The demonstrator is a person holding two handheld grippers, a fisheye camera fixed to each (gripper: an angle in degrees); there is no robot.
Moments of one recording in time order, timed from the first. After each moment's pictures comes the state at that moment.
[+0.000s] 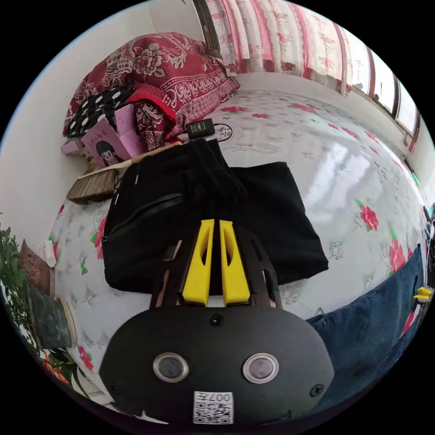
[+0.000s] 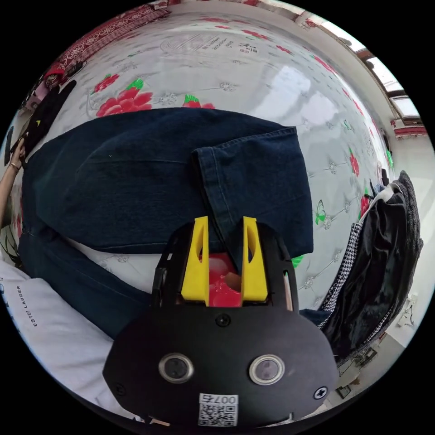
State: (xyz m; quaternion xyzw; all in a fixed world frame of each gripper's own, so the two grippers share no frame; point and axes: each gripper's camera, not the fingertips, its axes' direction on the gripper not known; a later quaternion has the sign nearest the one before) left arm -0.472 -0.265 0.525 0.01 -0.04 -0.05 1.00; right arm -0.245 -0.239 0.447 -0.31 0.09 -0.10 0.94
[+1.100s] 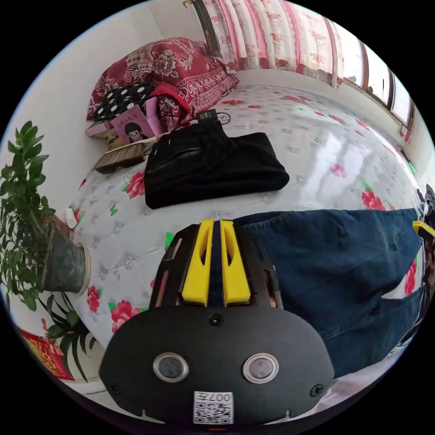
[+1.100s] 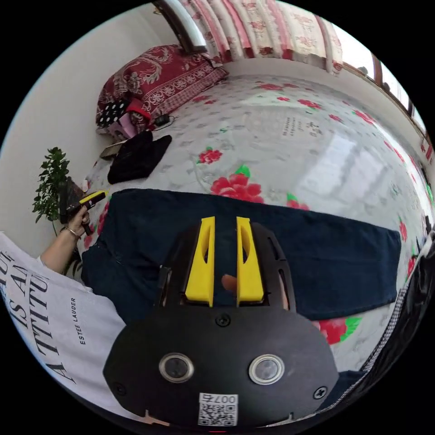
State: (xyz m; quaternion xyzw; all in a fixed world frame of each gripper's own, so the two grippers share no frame) left arm -0.498 -0.122 0.408 -0.06 -0.09 -0.09 0.99; right arm -0.294 -0.291 0.348 -0.12 -0.17 -0.12 0.97
